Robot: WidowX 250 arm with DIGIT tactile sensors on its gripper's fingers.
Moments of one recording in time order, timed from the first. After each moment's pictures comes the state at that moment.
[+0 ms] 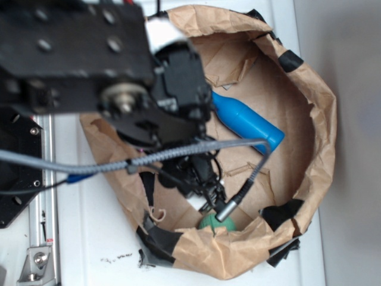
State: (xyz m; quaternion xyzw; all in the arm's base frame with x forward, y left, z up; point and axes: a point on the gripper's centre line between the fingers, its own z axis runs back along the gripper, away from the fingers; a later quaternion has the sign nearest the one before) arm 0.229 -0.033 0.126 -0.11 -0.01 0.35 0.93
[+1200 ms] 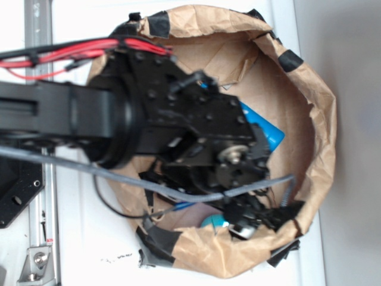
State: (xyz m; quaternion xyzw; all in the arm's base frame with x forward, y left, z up) arm 0.270 -0.081 0.061 -0.17 0.08 0.46 0.87
